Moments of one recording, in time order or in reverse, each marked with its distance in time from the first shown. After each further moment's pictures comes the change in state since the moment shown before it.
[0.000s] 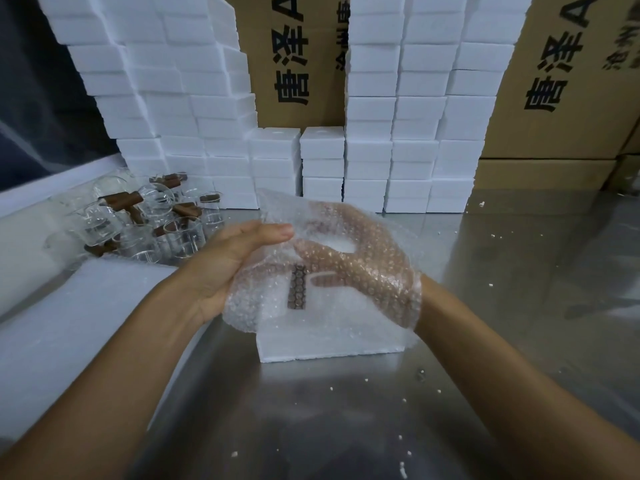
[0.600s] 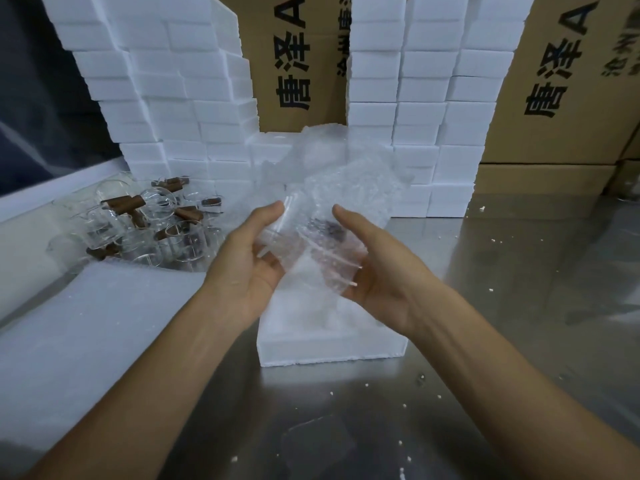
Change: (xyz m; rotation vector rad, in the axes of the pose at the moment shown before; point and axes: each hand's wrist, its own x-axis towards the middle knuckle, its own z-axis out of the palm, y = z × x) left_hand 0.014 -0.008 0.028 -0.524 0.252 0.094; right_hand 0.010 -0.004 0.010 0.127 0.014 0.175
